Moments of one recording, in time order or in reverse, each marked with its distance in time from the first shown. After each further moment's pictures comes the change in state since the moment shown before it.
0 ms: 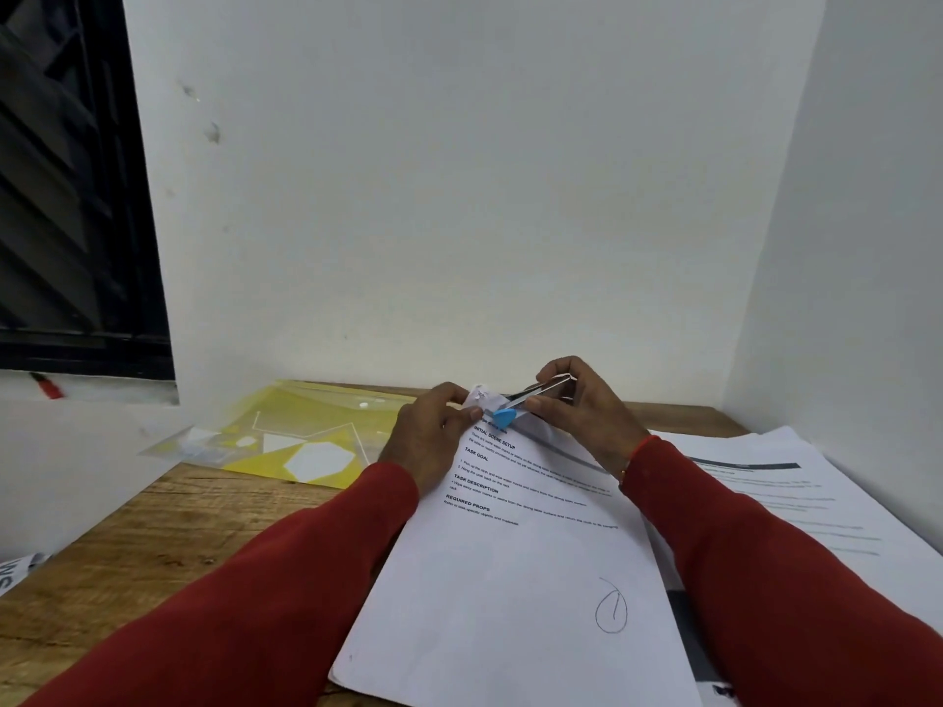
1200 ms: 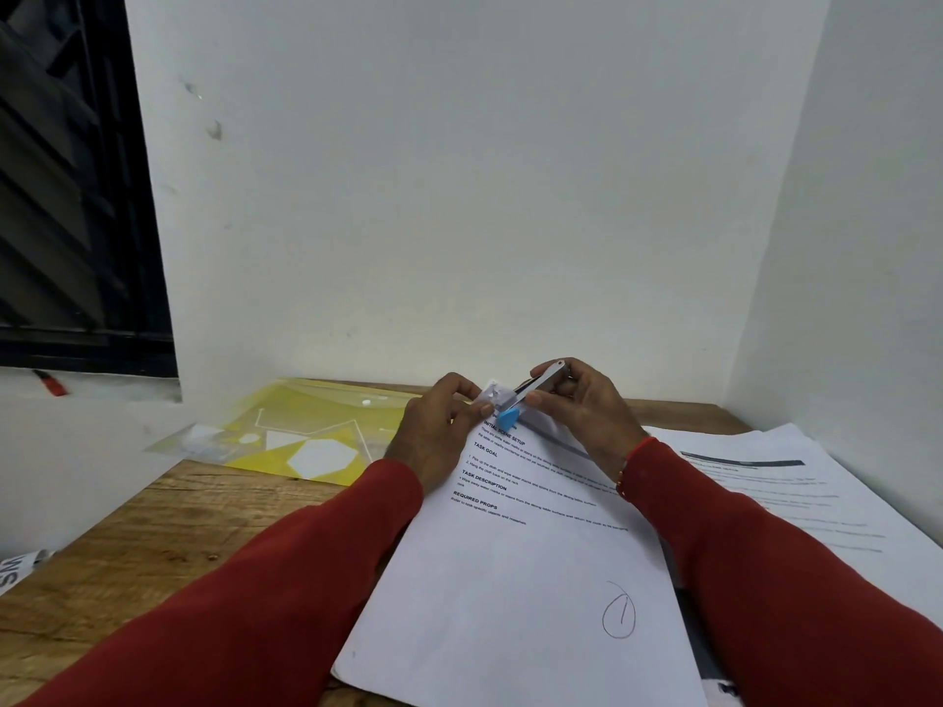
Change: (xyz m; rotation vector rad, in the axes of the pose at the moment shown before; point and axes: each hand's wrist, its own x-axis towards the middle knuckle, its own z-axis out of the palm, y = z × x) left_hand -0.003 0.007 0.001 -0.054 0.009 0.034; right_hand -0.002 -0.002 0.011 0.122 0.056 -0.039
